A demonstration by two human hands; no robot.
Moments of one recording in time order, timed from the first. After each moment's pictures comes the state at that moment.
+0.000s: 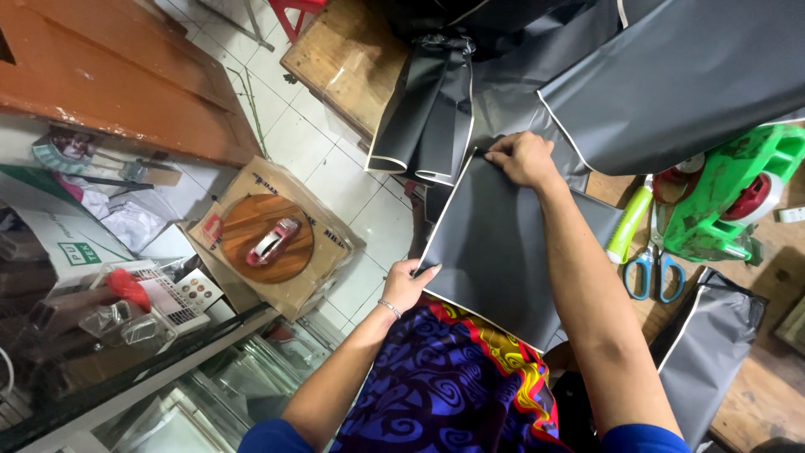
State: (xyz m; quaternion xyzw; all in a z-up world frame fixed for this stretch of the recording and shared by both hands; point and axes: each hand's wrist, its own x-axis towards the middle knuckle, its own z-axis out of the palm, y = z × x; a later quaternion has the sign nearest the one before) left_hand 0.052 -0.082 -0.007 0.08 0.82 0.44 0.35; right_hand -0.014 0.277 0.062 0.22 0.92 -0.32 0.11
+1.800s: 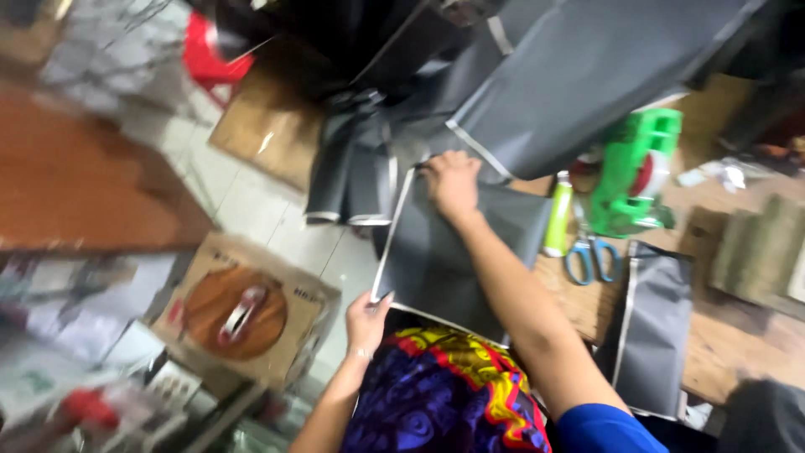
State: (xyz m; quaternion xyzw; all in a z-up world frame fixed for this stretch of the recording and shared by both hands) left_hand 0.044 -0.059 0.052 0.09 0.84 0.46 0.27; right_hand -0.002 0.257 0.029 0.30 0.94 -0.09 -0.13
